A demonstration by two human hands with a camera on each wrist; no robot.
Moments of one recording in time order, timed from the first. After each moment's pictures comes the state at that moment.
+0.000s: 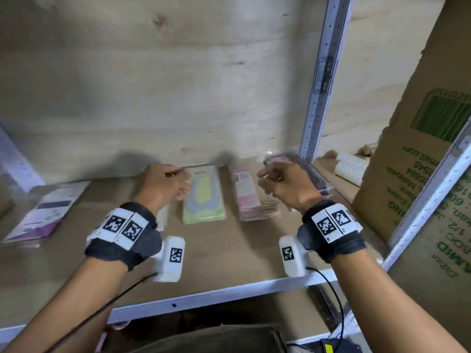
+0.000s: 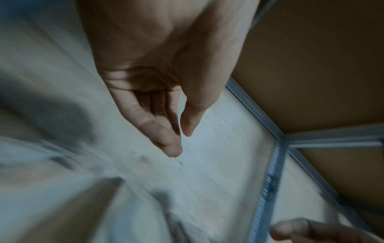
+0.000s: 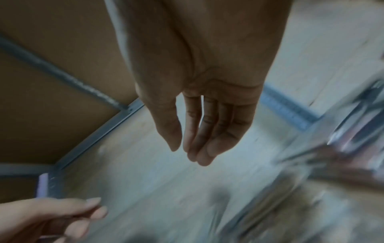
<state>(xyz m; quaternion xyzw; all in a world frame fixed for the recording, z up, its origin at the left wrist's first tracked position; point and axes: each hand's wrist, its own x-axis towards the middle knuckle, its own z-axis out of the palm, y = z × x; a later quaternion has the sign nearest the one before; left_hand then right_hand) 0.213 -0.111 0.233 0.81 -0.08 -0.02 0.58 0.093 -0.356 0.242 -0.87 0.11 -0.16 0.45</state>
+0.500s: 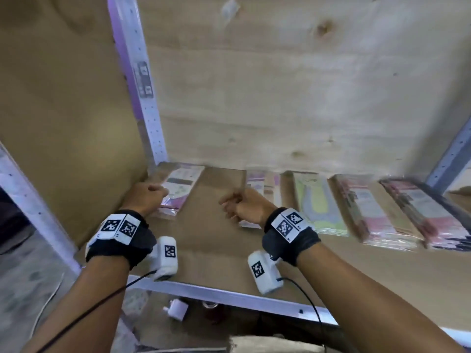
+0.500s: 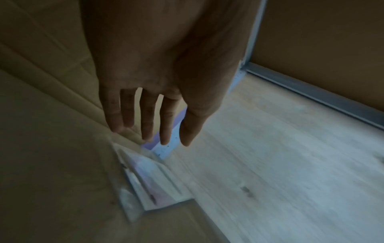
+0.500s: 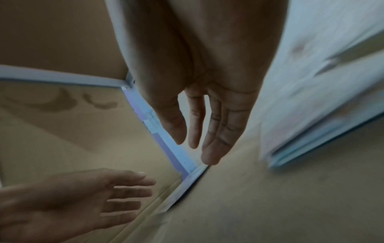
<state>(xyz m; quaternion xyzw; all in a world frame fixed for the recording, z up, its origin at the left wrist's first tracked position) 0.262 0.198 0.187 0.89 0.12 0.07 0.43 0.227 -0.058 0.195 -0.82 -0.05 0.13 0.56</state>
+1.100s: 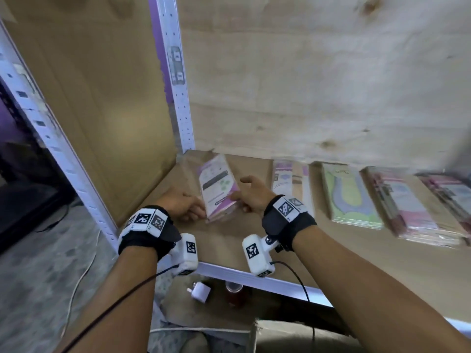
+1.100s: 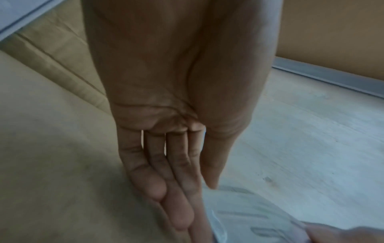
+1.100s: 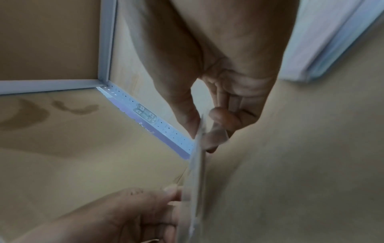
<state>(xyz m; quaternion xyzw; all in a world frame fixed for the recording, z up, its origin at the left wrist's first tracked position) 0.239 0.208 0.169 0.86 0.09 -0.16 0.48 0.242 0.003 0.178 -0.77 0.05 0.15 0.61</state>
